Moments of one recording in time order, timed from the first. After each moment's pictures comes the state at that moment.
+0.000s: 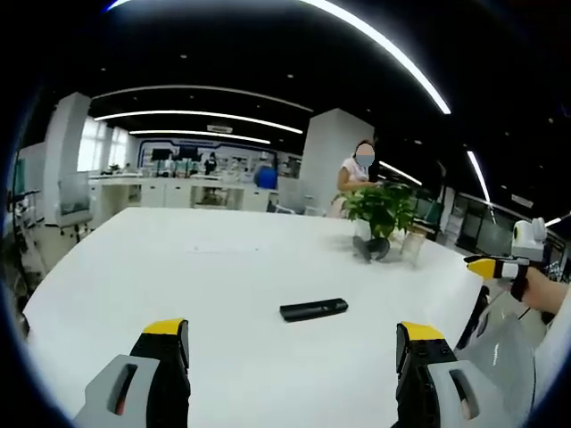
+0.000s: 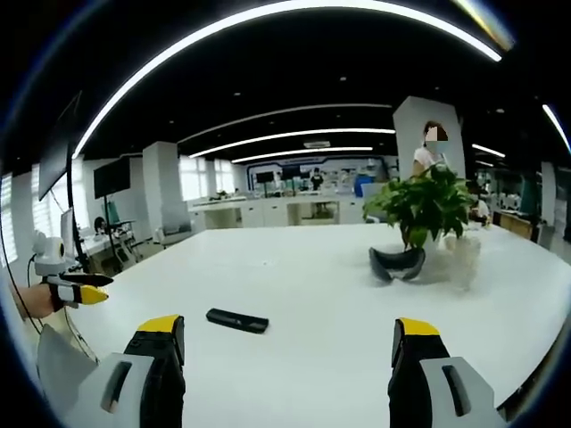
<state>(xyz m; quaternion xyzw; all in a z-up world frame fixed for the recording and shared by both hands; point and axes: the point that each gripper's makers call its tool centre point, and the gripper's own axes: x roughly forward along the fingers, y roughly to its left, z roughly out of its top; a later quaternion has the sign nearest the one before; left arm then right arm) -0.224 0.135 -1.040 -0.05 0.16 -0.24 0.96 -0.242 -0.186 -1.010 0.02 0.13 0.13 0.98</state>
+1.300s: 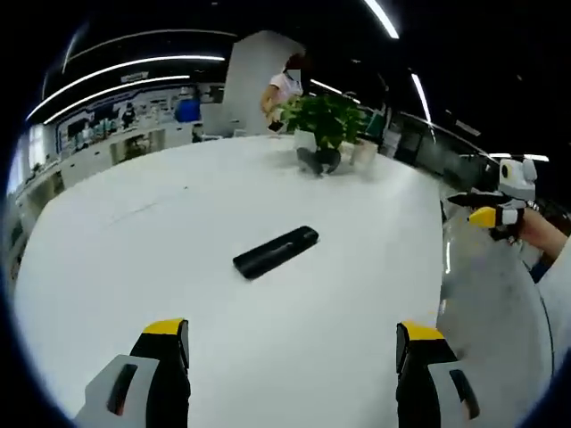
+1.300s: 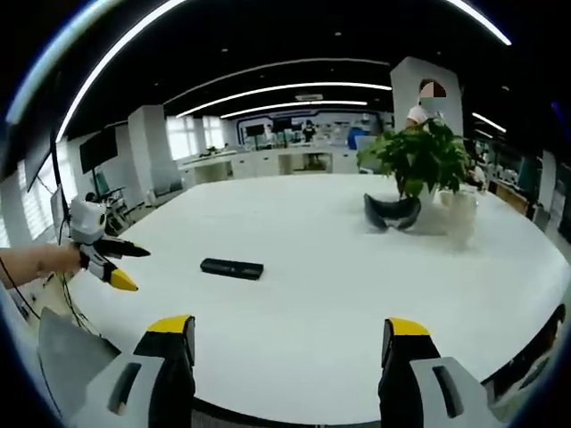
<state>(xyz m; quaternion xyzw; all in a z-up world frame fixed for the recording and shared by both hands) -0.174 0.087 -1.120 0.09 0.33 -0.42 0.84 -0.267 -0.187 -1.057 0.02 0.26 0.12 0.96</state>
